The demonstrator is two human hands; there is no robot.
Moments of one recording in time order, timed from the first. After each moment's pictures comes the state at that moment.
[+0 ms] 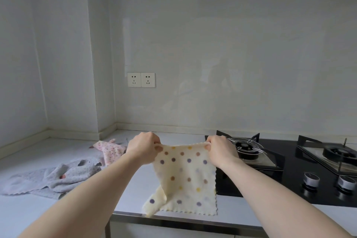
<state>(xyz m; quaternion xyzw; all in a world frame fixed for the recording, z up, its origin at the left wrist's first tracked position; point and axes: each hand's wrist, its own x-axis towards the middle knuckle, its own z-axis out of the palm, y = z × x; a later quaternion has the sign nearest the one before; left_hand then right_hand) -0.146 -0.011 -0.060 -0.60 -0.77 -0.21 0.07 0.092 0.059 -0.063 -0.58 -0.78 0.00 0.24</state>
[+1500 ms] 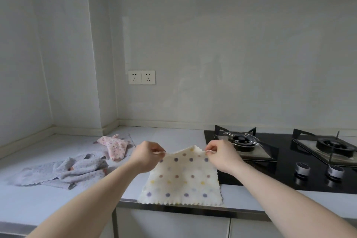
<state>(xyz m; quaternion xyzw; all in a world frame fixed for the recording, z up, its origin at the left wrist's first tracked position) -0.133 -0.053 -0.086 -0.59 -0.73 -0.34 -0.11 0.122 0.038 -0.087 -0.51 -0.79 0.17 0.30</state>
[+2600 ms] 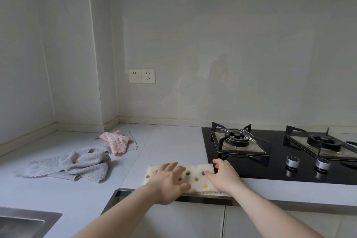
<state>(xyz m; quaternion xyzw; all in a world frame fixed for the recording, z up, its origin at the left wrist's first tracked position) -0.064 -0.096 -0.140 -0.70 -0.70 -0.11 -0.11 0.139 -0.003 -0.147 -0.59 -0.75 0.21 0.22</state>
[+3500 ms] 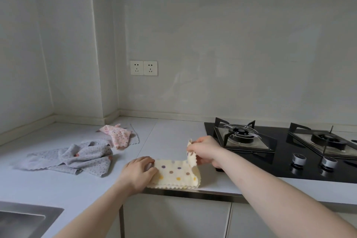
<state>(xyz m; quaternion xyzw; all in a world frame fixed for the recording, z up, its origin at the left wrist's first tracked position) -0.170 -0.088 -0.178 -0.61 -0.75 -0.23 -0.06 0.062 -0.013 -0.077 -0.53 -0.65 0.46 0.28</state>
